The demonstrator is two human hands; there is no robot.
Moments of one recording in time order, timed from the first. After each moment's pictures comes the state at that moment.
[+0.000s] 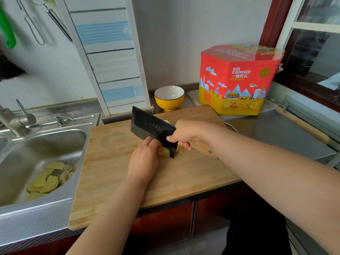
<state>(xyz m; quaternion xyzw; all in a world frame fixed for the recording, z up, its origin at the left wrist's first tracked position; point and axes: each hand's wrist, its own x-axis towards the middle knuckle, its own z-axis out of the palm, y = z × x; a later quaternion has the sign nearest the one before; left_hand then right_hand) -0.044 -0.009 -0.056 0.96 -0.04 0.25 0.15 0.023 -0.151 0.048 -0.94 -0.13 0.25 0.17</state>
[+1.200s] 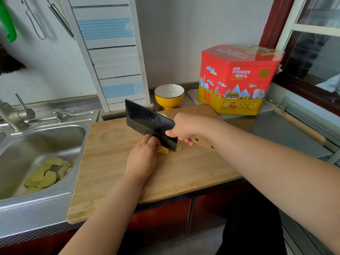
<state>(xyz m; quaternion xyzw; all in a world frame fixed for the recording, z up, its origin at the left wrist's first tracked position) -0.051 -0.009 -0.053 0.96 -0.04 0.24 0.15 0.003 -0.155 0.071 -0.96 -0.18 0.19 0.10</state>
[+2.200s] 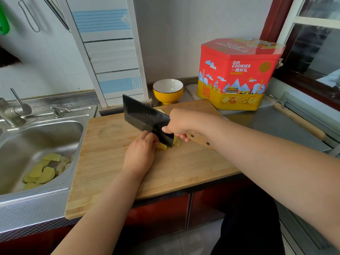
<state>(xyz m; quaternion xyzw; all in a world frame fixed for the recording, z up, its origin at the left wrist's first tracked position) -0.051 -0.009 -0.052 0.96 -0.04 0.23 0.17 0.007 -0.146 0.067 -0.96 -0.18 0.19 0.07</state>
